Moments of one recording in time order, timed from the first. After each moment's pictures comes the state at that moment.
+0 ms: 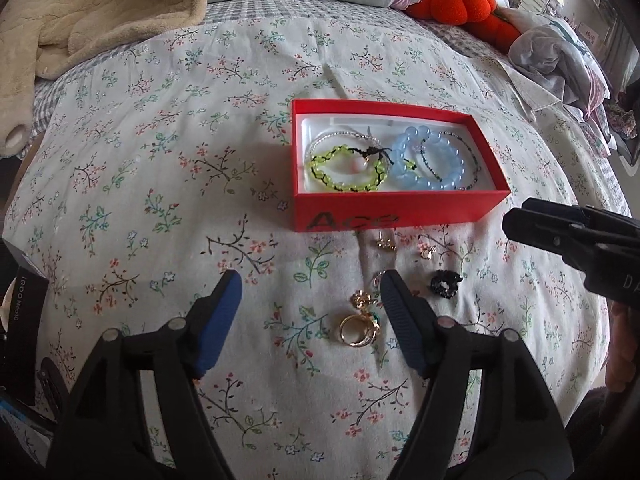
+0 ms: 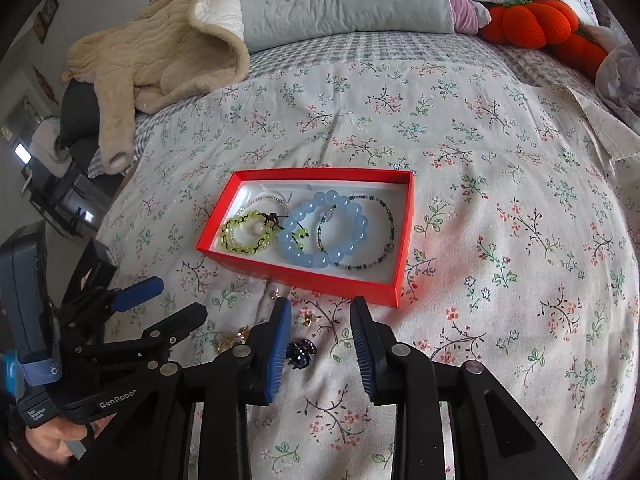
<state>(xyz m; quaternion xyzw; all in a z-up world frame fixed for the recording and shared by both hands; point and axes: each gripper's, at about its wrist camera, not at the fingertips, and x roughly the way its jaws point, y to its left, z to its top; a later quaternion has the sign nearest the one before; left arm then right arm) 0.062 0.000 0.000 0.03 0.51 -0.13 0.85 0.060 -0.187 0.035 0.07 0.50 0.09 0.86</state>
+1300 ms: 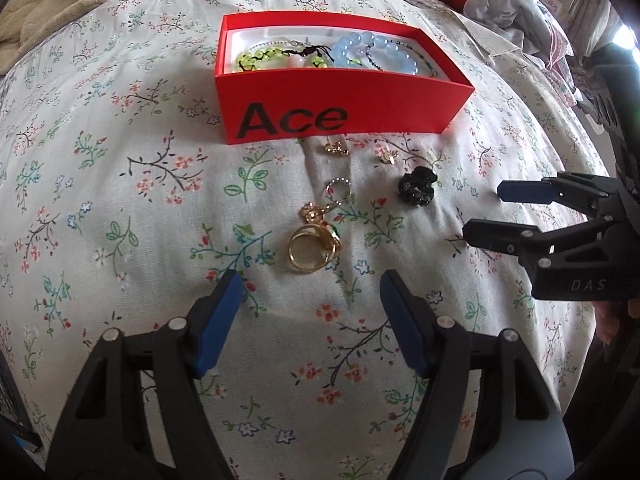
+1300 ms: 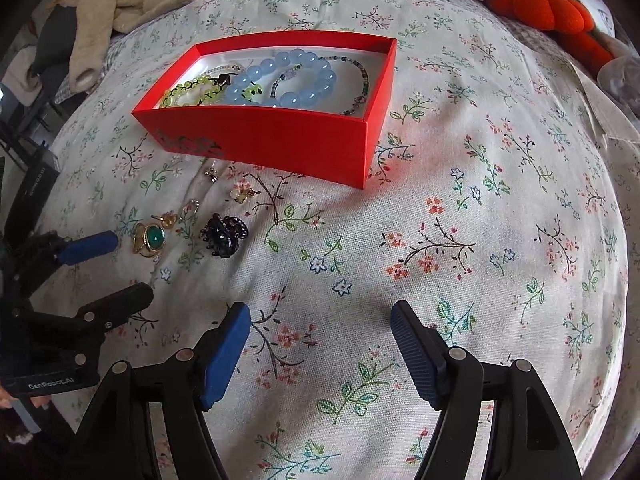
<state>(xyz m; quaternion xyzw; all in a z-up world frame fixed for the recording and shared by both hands) 0.028 -0.011 -0.050 0.04 0.53 -0.22 0.82 0.028 -0.190 -0.032 -0.03 0.58 0.05 0.81</state>
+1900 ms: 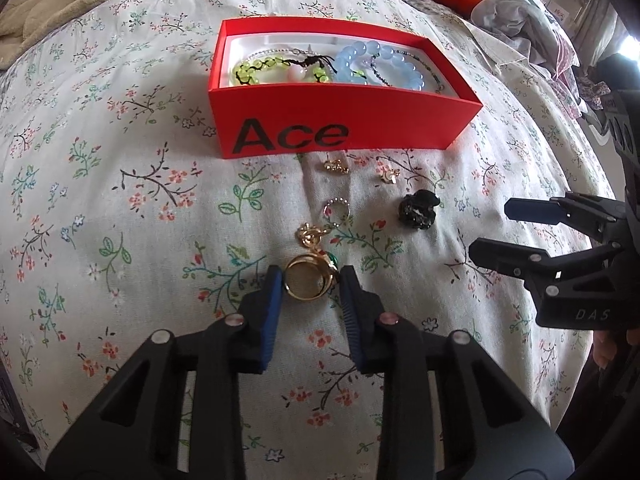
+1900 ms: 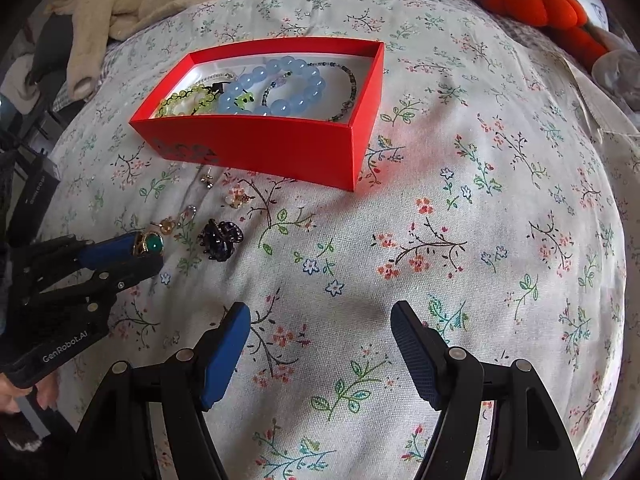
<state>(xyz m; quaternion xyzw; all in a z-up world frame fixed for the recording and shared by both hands) 0.040 -0.020 -0.047 0.03 0.53 -0.21 0.82 0.027 -0.195 -0.027 -0.02 0.57 0.05 0.82</state>
